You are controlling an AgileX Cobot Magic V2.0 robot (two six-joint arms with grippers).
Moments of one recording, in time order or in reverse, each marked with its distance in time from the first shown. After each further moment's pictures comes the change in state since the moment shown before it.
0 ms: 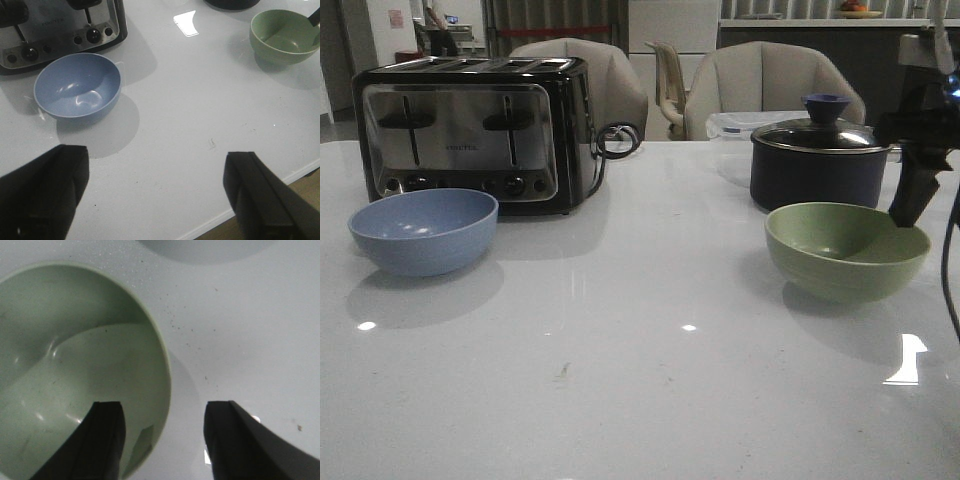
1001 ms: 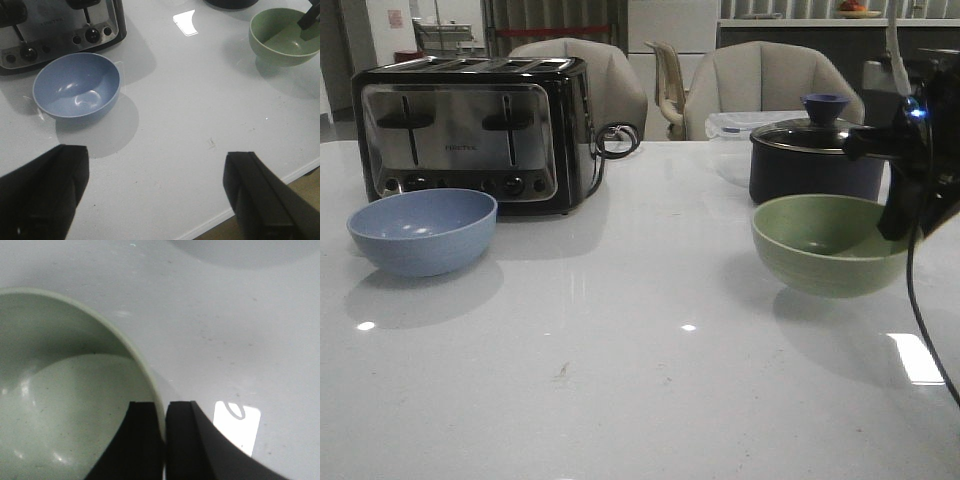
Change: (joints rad) left arm 0.000 0.000 0.000 0.000 0.000 0.002; right arm 0.052 0.058 -0.086 0.022 0.075 -0.046
